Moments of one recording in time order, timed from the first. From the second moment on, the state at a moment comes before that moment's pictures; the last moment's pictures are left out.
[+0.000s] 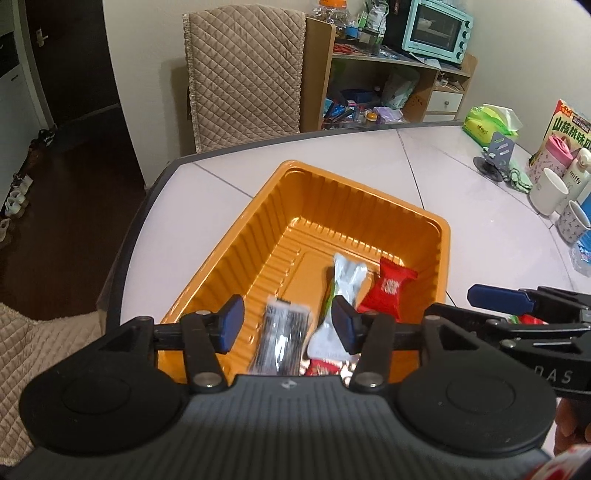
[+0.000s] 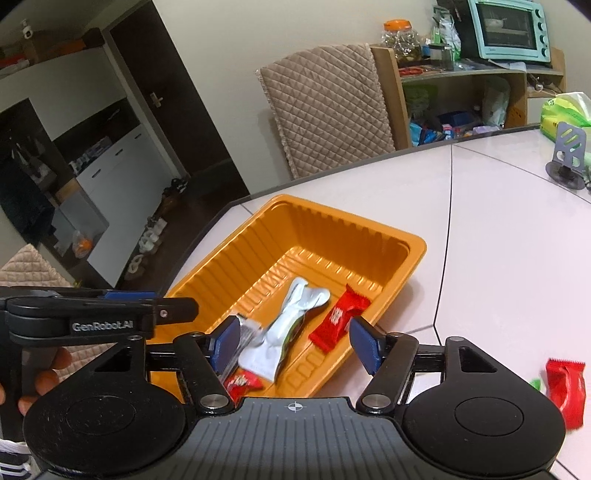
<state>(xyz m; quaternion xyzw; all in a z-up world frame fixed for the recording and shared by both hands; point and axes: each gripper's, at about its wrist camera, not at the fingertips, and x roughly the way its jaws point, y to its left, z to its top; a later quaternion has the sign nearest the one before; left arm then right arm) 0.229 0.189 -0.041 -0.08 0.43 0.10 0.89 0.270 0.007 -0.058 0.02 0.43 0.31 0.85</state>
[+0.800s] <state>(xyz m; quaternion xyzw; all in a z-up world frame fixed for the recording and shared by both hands) 0.147 0.102 -0.031 -0.07 0.43 0.02 0.90 0.180 -0.098 -0.049 0.04 0.44 0.23 0.87</state>
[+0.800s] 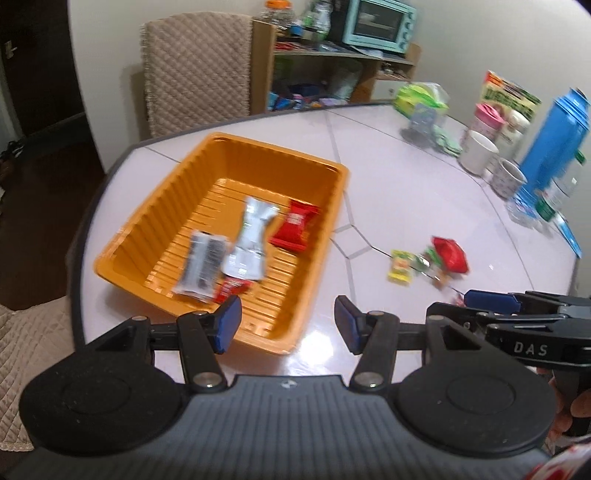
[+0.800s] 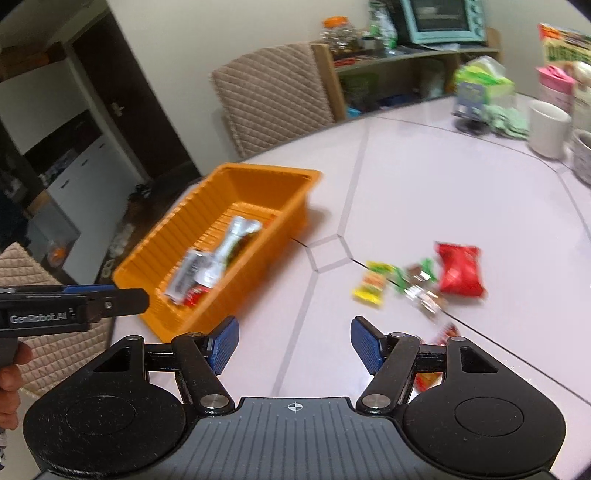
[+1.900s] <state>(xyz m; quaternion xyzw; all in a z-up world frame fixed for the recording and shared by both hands) 0.179 -0.001 -0.083 -0.01 0.47 -0.04 0.88 0.196 -0.195 -0.100 -0.05 0.45 0.18 0.87</state>
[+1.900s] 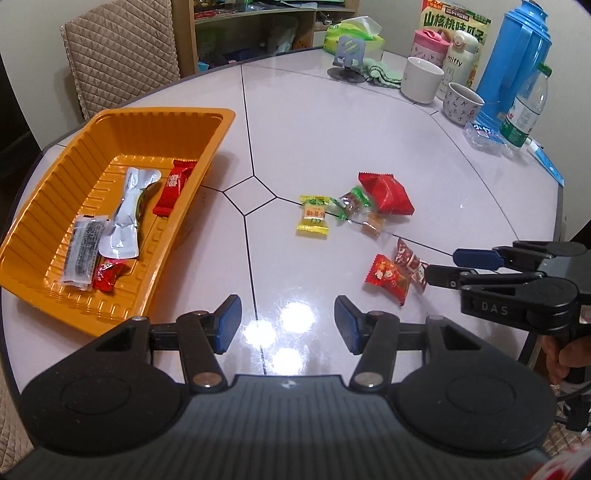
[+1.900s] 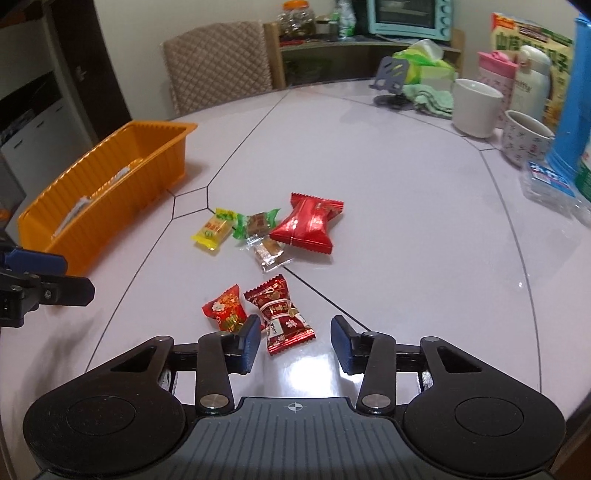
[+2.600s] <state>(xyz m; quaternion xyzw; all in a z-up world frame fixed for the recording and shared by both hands) 0.208 -0.014 -0.098 0.00 0.48 -0.04 0.88 0.220 -0.181 -0.120 -0.09 0.45 0.22 0.86</state>
